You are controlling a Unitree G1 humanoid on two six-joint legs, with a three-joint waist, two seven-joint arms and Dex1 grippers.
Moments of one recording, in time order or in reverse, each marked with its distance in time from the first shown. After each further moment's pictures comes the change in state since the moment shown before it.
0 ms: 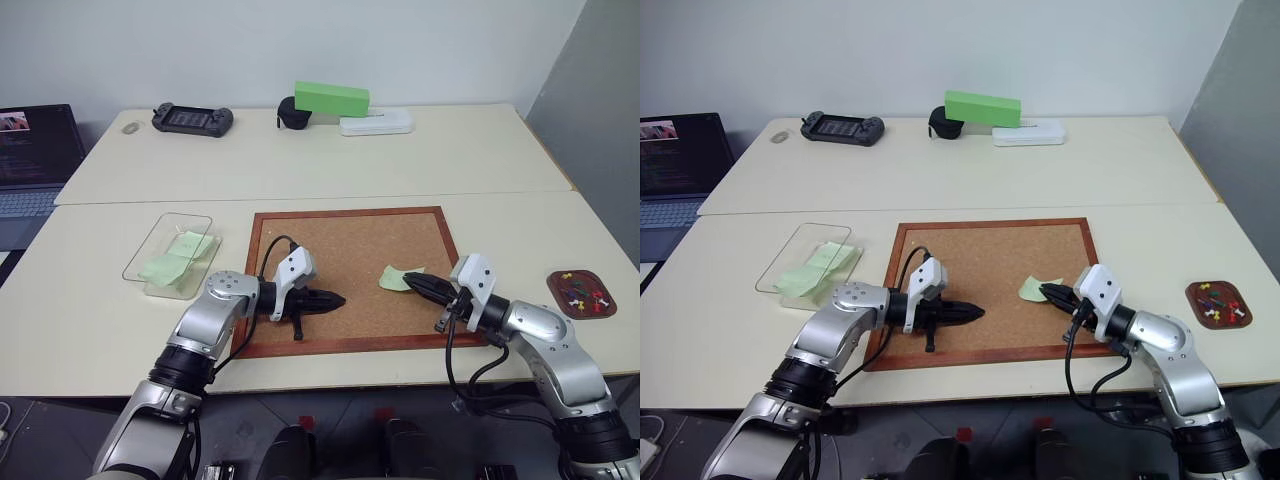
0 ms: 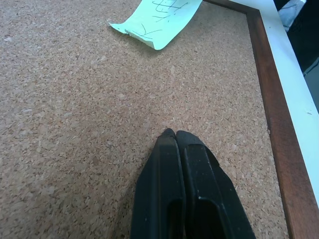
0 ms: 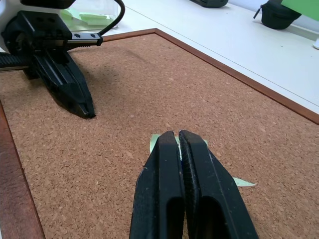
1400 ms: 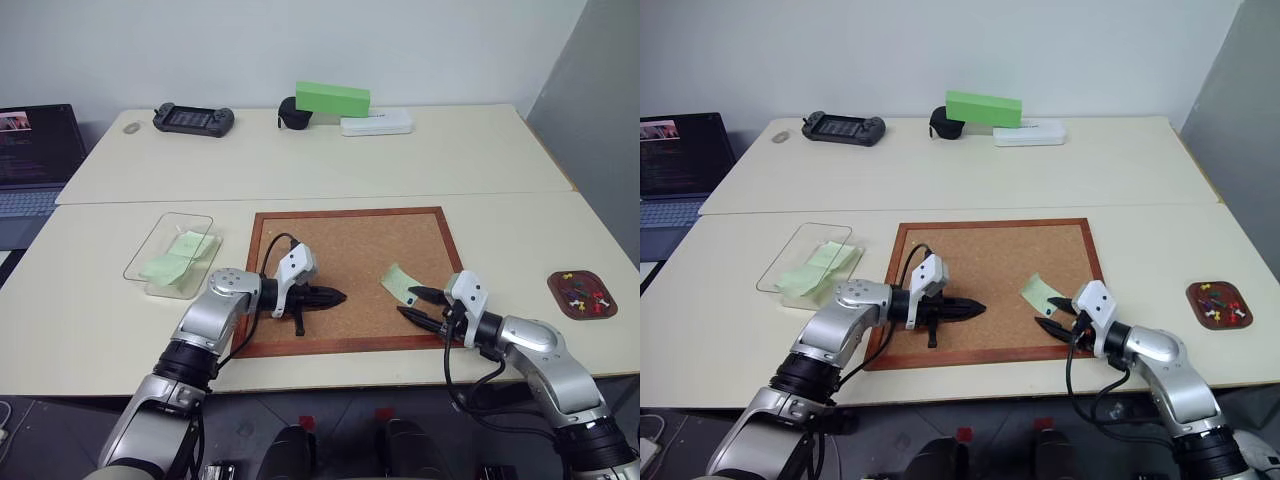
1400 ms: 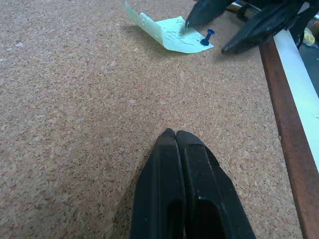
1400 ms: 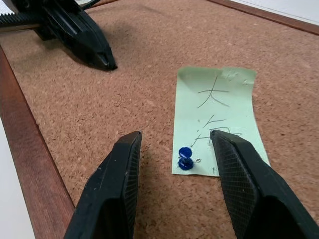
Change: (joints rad) left arm -0.026 -0.007 0.000 0.047 0.005 -0.022 -0.012; right arm 0.036 0.000 0.061 0.122 0.003 -0.013 0.029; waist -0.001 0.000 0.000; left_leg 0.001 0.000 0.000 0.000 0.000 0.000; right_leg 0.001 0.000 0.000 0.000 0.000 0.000
